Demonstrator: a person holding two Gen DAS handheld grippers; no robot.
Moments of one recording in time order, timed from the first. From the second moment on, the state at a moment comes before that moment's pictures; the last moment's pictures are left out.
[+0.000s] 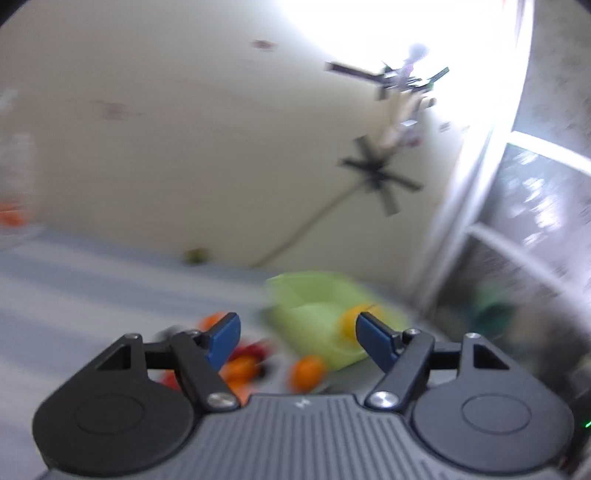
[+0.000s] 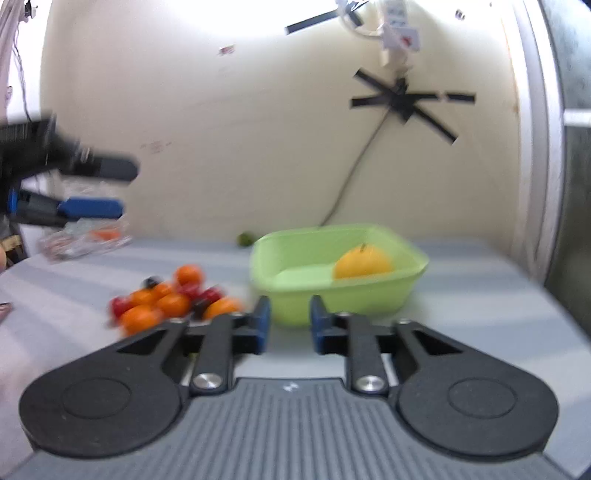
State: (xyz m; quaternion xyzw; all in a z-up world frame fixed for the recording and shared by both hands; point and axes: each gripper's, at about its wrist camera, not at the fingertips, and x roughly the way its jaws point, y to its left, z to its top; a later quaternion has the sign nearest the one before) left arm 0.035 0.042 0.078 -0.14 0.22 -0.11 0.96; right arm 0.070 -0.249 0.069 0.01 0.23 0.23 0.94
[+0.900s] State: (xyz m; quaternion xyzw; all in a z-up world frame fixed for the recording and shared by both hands) left arm -0.019 0.050 0.009 -0.06 0.23 0.00 0.97; right arm 0.010 -0.176 0.041 -0.01 0.26 0.21 0.94
